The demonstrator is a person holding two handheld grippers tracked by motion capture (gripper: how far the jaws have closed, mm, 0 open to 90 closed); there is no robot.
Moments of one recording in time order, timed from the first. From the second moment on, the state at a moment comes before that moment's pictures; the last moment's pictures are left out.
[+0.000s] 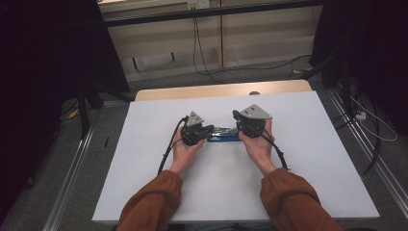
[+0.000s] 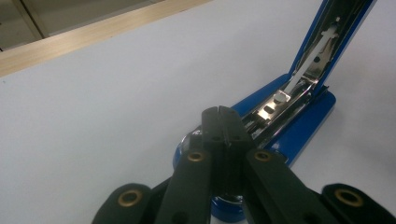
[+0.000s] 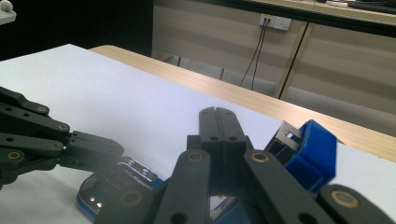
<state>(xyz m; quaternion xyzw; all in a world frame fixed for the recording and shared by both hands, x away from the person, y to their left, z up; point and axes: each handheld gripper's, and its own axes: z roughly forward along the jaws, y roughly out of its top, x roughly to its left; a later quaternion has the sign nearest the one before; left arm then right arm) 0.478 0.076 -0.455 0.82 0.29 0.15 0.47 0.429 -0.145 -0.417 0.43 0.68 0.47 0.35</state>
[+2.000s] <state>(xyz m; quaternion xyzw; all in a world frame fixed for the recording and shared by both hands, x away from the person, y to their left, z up) 0.478 0.077 -0.456 0.82 0.30 0.15 0.47 0.415 -0.208 -0.416 0.45 0.70 0.47 0.32</state>
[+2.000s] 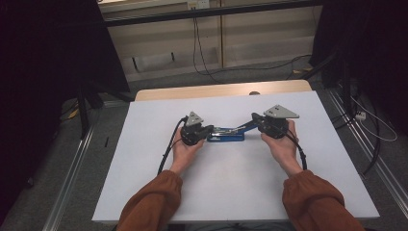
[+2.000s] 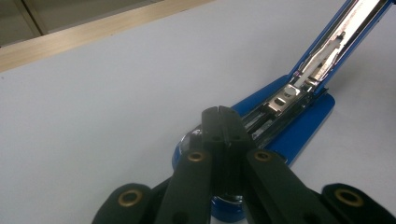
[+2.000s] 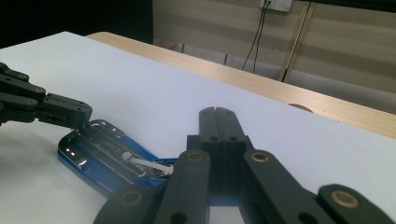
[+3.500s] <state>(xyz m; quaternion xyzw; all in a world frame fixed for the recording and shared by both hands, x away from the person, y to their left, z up) 0.478 0.077 -0.457 0.81 0.30 0.14 0.48 0.418 -0.228 -0.441 0.46 0.73 0.41 0.29</state>
